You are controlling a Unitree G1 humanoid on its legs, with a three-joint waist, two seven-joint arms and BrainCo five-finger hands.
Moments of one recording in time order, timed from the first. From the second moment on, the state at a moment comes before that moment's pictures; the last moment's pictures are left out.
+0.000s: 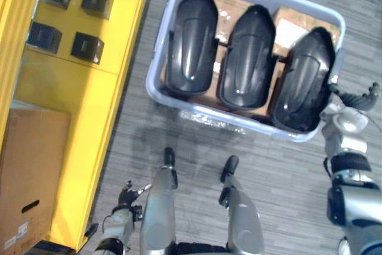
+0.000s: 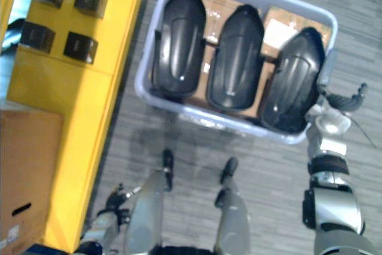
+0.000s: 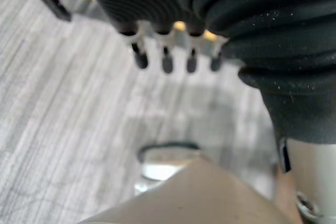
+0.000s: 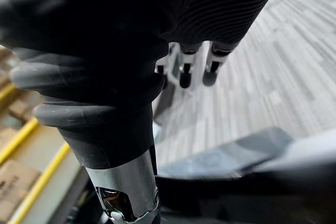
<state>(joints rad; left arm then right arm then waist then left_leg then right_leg) -0.12 0.19 -0.06 0.95 -0.24 -0.10 0.18 -0.76 -0.61 -0.17 0.89 0.42 0.02 -0.55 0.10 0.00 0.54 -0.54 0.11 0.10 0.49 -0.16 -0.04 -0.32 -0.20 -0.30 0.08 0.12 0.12</state>
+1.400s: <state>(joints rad) -0.04 0.15 -0.13 0.88 -0.39 -0.16 0.14 -0.94 -0.82 0.03 0.99 -0.10 0.26 -0.56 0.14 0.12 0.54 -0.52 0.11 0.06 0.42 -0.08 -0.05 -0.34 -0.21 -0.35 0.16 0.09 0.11</state>
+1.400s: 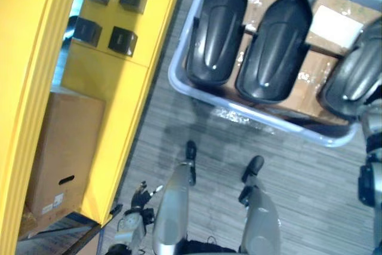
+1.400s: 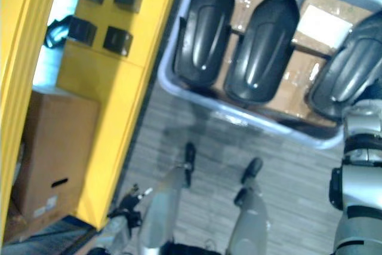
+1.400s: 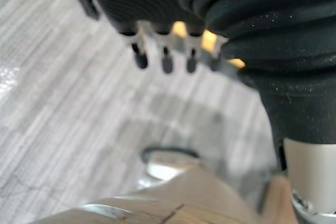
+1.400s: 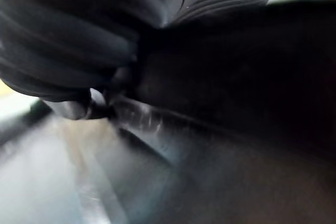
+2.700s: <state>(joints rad) 0.01 0.12 -0.13 -0.22 -0.43 -0.06 0.07 -0.34 -0.35 0.12 -0.10 -0.55 -0.26 -0.80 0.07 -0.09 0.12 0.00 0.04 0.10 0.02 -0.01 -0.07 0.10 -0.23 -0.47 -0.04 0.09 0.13</state>
